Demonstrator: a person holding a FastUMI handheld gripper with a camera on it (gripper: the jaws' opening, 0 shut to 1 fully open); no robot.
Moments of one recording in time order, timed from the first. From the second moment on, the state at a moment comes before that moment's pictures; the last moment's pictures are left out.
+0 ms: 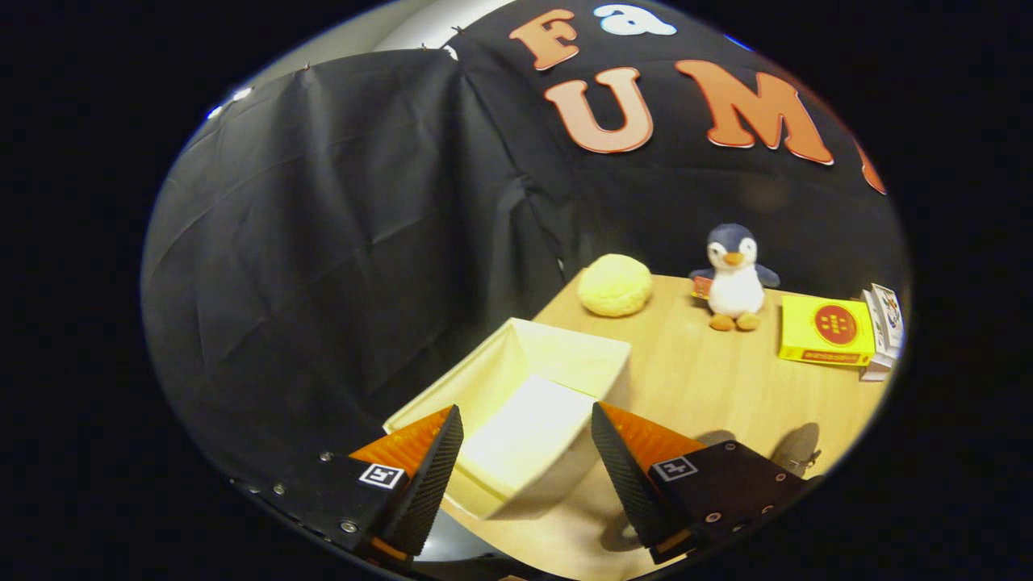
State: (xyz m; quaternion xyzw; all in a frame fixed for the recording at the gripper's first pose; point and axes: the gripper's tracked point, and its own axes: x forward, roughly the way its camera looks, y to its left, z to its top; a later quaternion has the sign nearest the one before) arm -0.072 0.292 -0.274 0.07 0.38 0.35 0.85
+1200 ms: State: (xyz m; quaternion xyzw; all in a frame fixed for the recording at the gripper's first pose) arm -0.059 0.159 -0.485 -0.02 0.49 0.15 0.86
